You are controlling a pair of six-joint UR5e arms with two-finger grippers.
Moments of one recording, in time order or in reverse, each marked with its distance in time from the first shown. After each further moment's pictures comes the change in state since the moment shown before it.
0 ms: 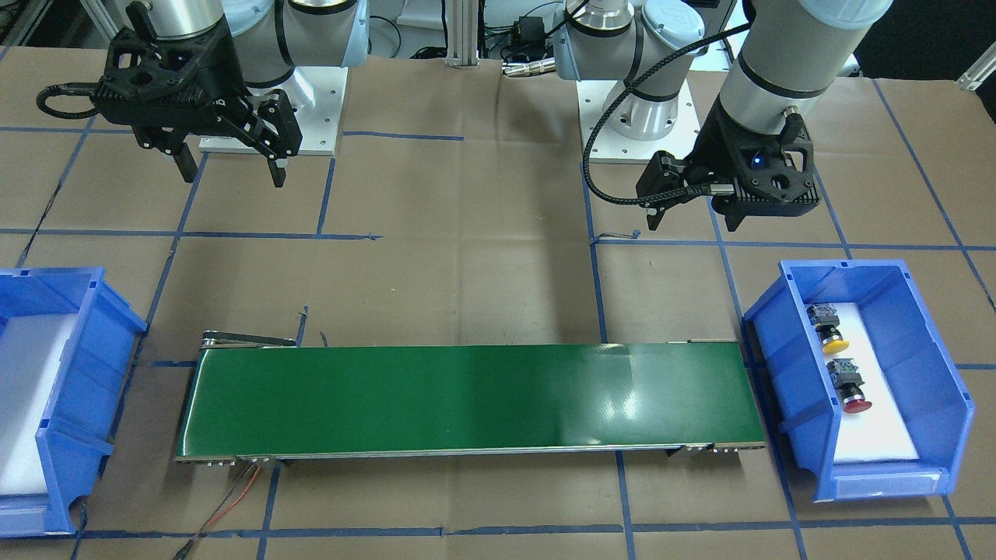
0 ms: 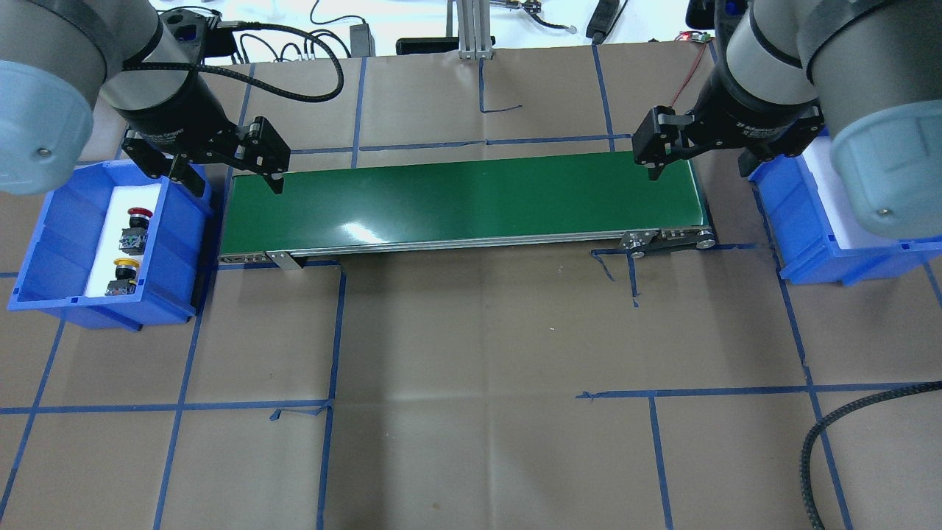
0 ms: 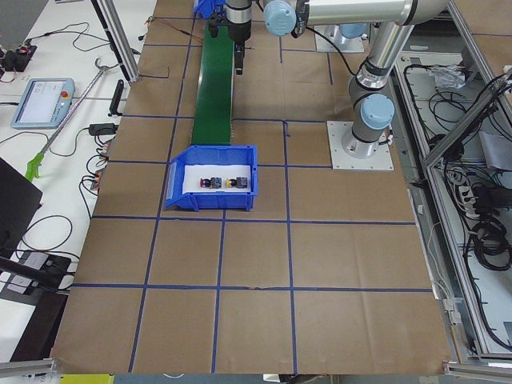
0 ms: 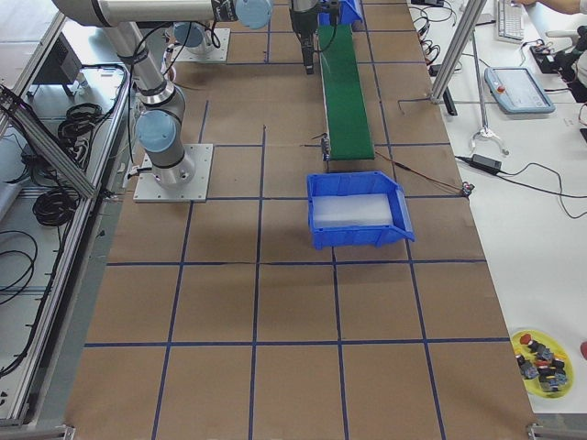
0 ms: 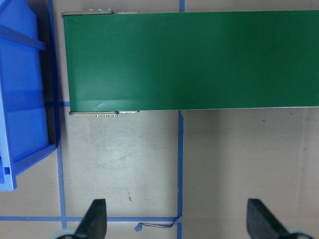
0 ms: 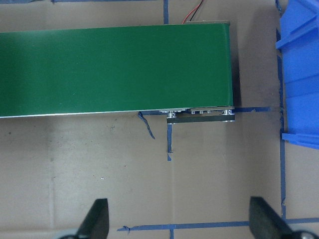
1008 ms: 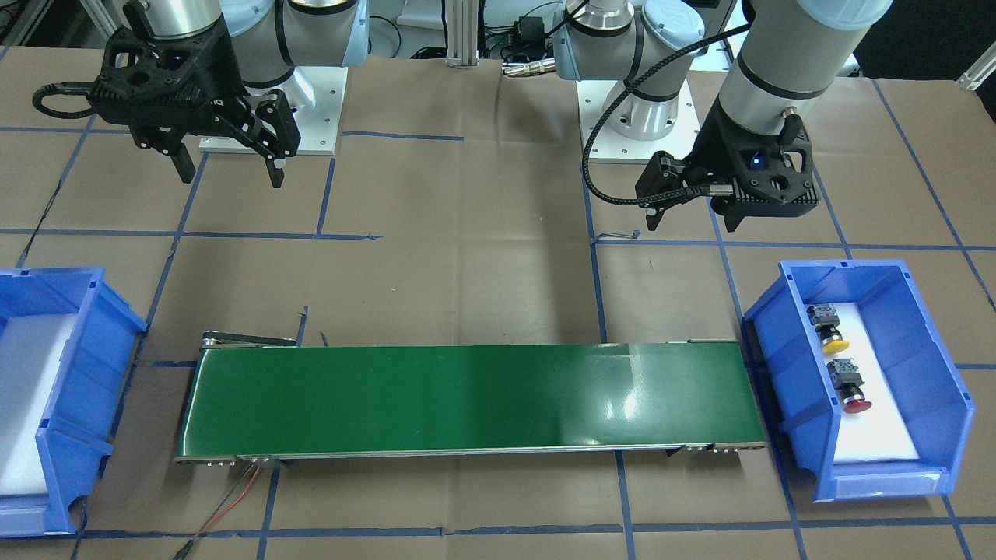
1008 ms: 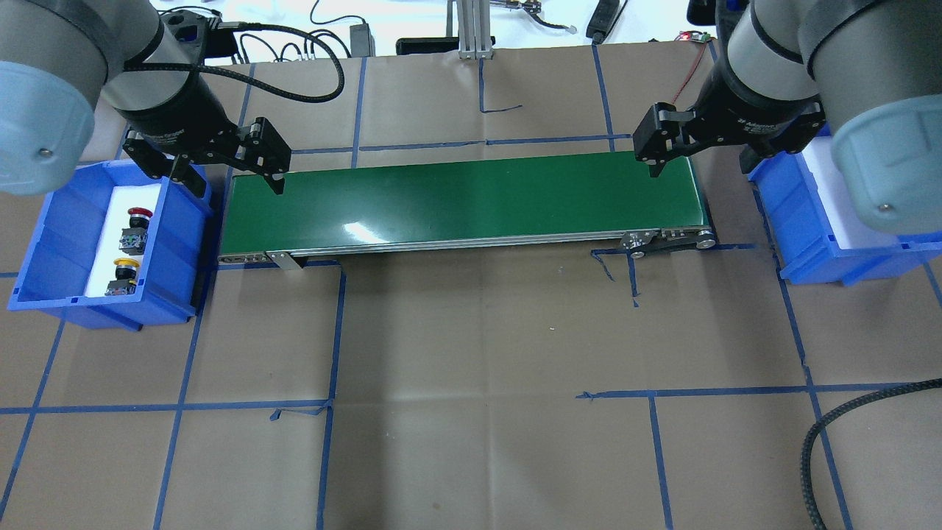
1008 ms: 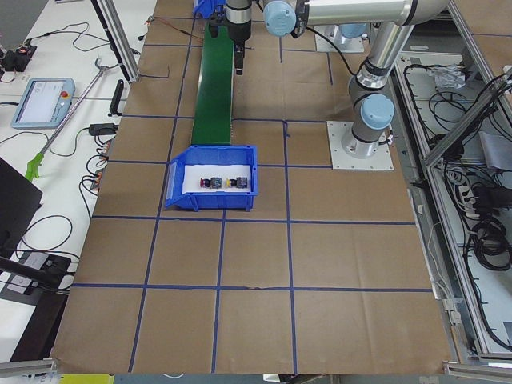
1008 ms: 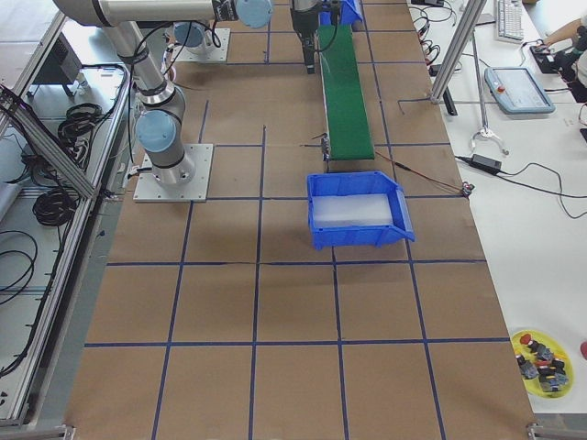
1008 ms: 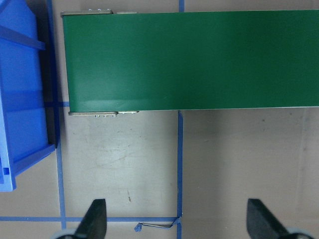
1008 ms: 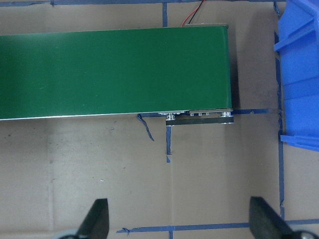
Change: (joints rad) left arm 0.002 0.000 -0.002 0.000 -0.001 0.000; right arm -0.001 0.003 -0.007 -0.001 -0.002 0.000
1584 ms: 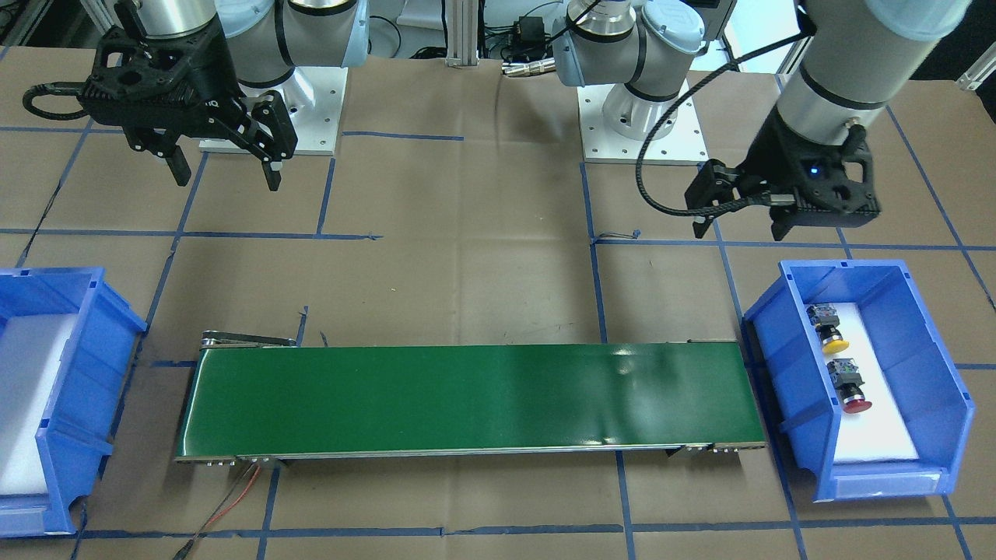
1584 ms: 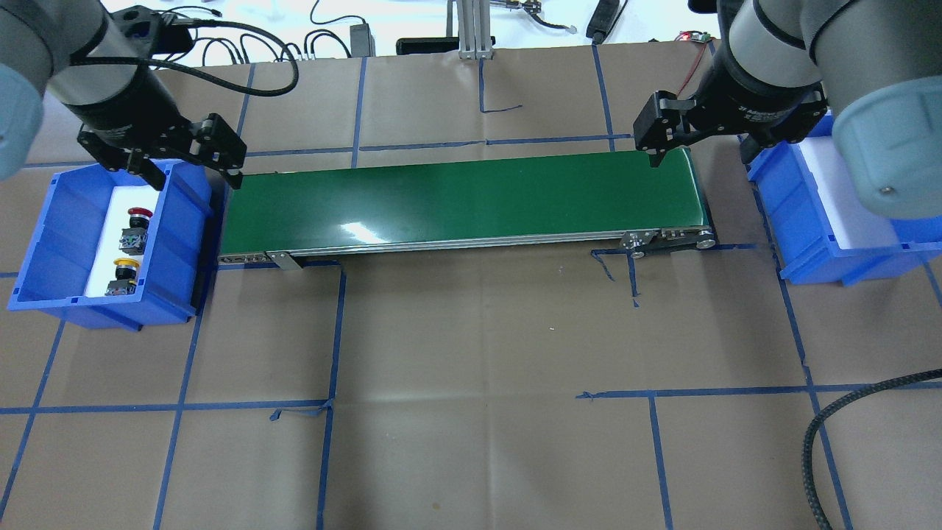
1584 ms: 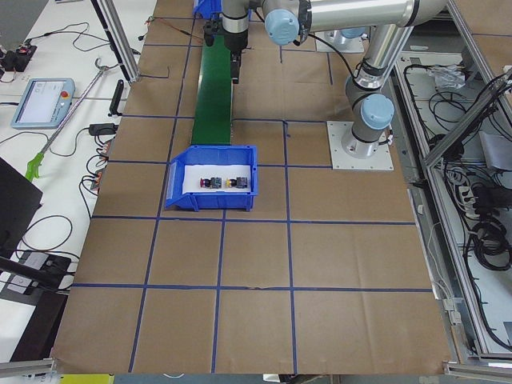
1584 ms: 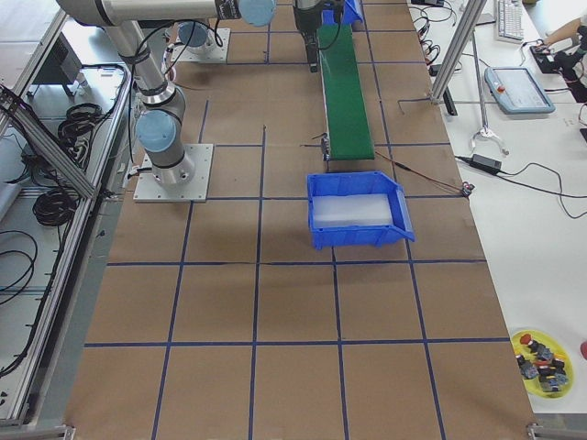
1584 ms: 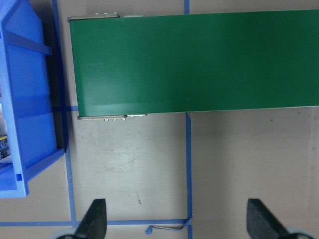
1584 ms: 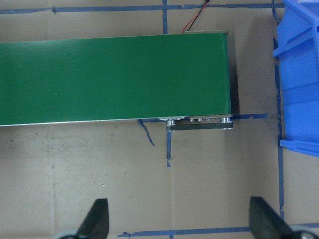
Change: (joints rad) left arm 0.160 -0.003 0.001 0.008 -0.002 0.173; right arm -0.002 0.016 -0.022 0.002 0.002 0.000
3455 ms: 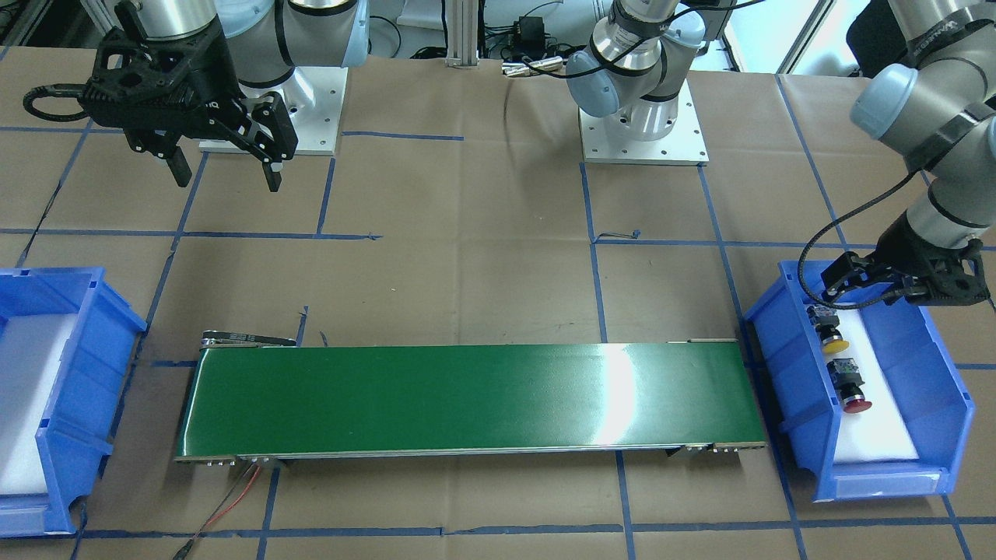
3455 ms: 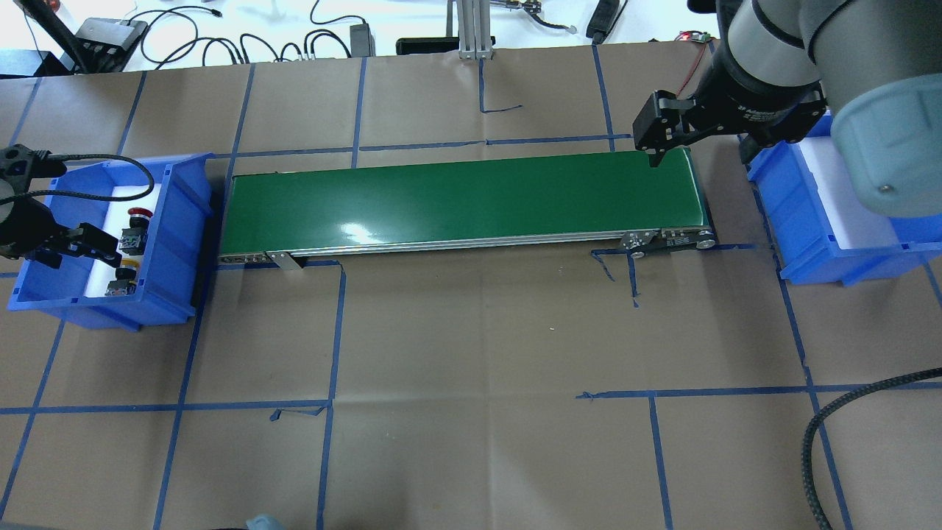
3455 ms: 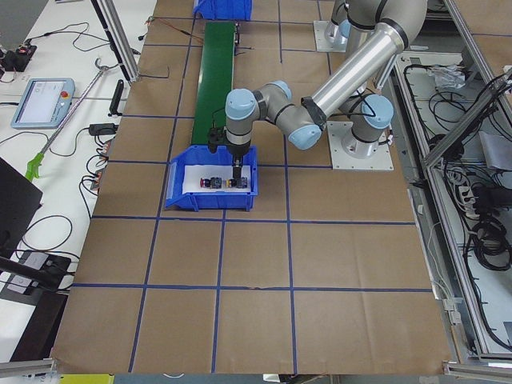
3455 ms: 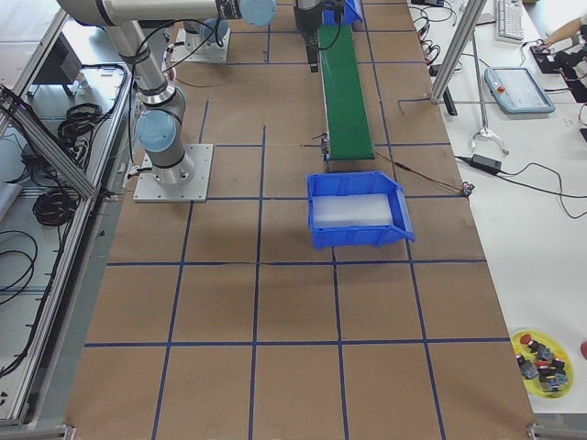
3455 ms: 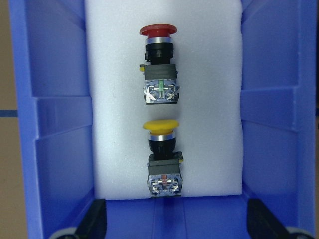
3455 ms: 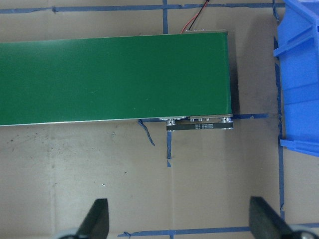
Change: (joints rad) left arm 0.429 -0.188 -0.307 0.547 -0.013 0.425; right arm 0.000 0.001 -0.001 0.001 0.001 0.000
